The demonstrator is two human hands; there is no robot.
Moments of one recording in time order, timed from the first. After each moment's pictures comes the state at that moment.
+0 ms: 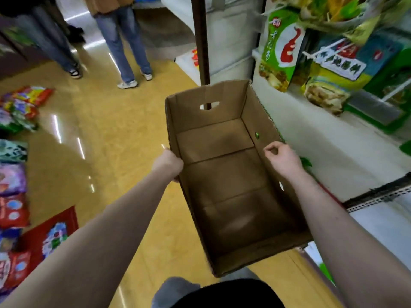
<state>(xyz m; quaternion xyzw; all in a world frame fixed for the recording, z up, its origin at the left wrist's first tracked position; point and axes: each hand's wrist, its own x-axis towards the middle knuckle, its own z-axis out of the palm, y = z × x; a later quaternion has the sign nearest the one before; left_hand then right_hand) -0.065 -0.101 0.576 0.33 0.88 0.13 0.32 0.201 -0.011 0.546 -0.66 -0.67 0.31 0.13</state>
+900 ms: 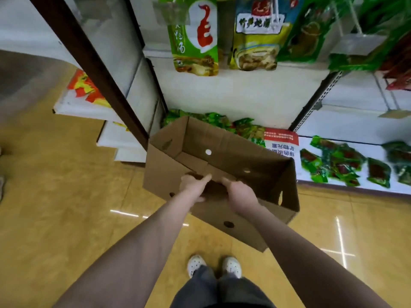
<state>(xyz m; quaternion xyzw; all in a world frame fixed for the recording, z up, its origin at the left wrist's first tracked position) -0.140 0.066 0.483 0.44 0.67 0.06 0.59 -0.037 -0.022 0.470 -0.80 -0.53 0.28 0.03</state>
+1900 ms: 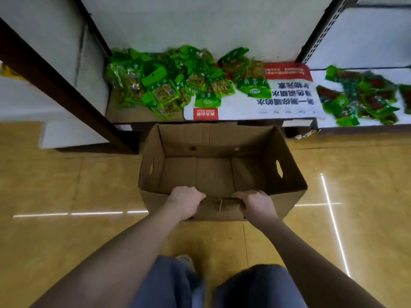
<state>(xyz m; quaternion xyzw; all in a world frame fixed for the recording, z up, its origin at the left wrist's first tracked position) -0.168 0.105 0.099 0.92 0.16 -0.34 0.12 -0.043 -0.053 0.100 -0.84 -0.45 0.29 -0.01</state>
